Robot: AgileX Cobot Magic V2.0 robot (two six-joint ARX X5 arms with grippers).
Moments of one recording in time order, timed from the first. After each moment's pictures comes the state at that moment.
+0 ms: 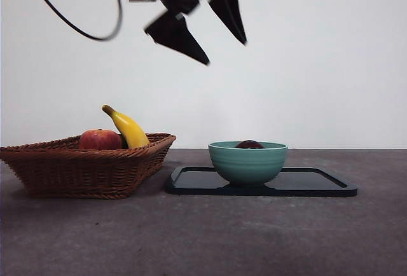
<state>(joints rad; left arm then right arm) -0.62 1.83 1.72 -0.64 0.25 -0.07 0.32 0.61 0.84 -0.93 -0.47 0.07</state>
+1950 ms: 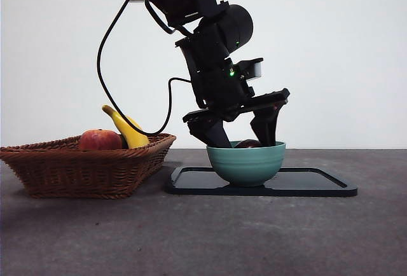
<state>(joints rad) -0.71 2.20 1.81 -0.61 0.11 -0.07 0.32 0.61 0.84 -0.95 -0.47 0.07</state>
